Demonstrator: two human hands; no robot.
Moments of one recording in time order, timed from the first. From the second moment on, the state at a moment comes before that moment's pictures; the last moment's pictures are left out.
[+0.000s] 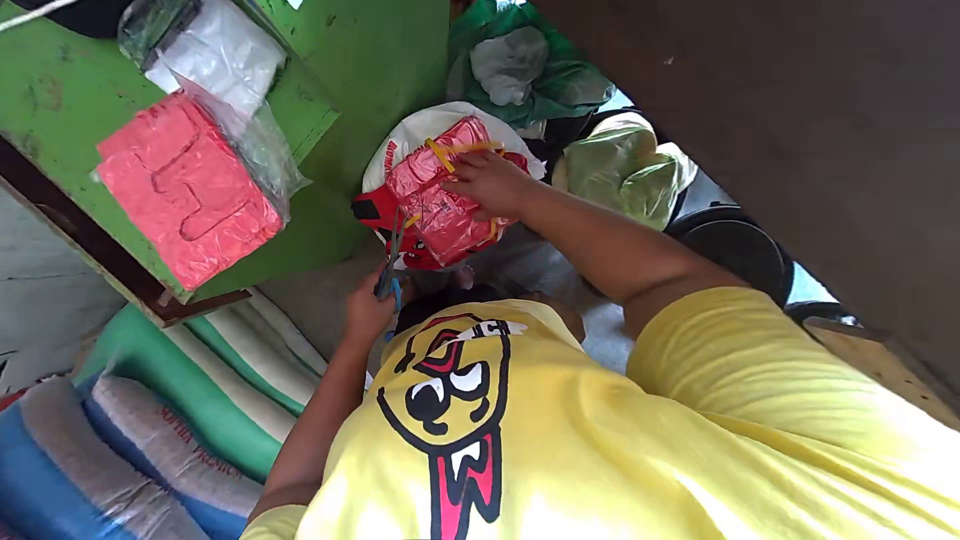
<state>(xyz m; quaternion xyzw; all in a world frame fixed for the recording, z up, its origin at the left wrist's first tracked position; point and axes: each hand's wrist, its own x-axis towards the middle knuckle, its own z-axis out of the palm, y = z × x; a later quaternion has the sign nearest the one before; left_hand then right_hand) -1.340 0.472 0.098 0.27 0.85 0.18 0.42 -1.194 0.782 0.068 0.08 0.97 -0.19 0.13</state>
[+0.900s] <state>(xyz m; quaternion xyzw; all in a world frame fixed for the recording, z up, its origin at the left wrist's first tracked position) -1.322 0.462 0.114 0.22 0.87 0.25 0.37 -1.248 0.803 0.081 0.08 0.99 -0.14 -0.04</state>
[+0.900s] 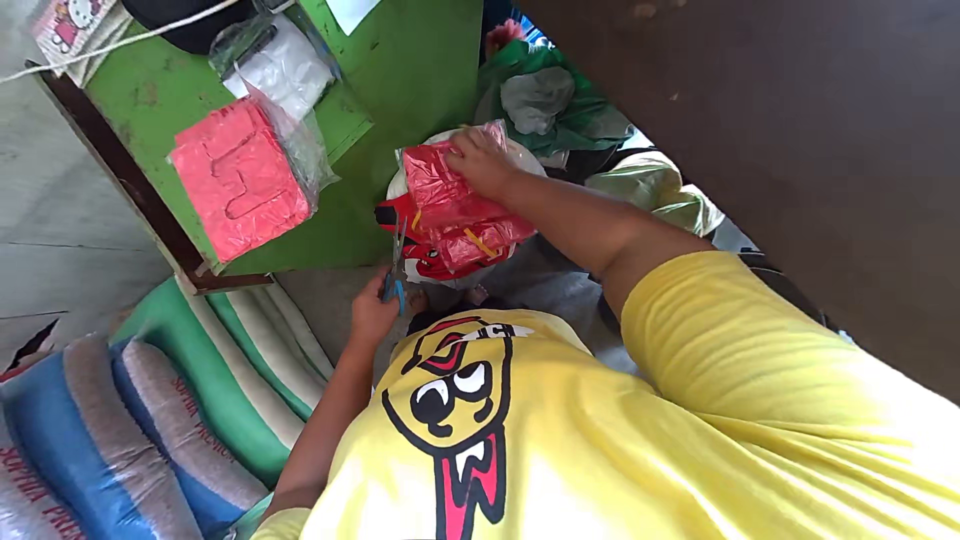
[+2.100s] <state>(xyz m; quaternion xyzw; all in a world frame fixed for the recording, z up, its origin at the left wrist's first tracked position) -1.297 0.537 0.064 0.46 0.88 -0.05 0.13 -1.169 0.758 0.020 0.32 0.91 -0.26 0.05</state>
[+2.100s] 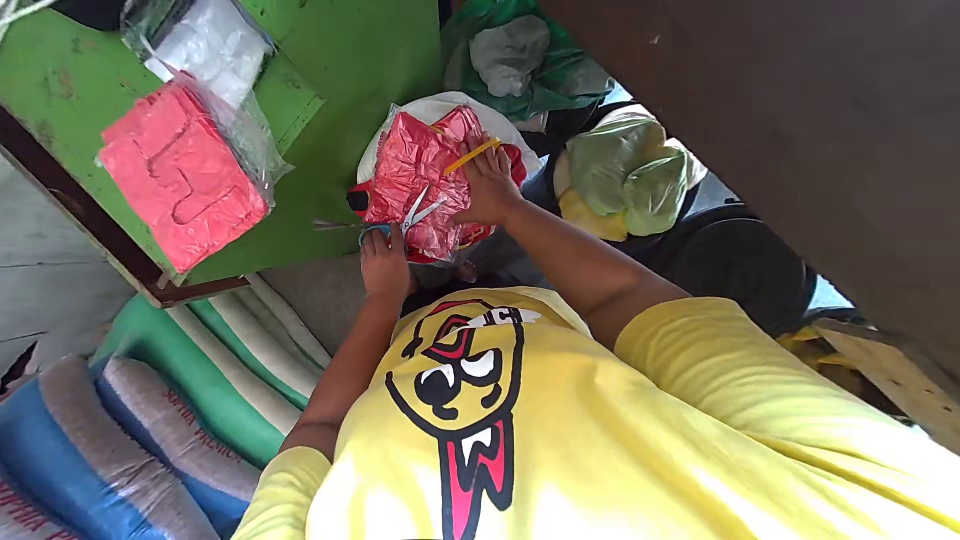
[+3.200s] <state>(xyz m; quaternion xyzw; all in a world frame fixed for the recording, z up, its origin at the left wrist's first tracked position) -1.296 0.545 0.035 0.50 0.86 0.03 0.11 -1.179 0.728 0.022 0.42 0.88 -0.21 0.08</state>
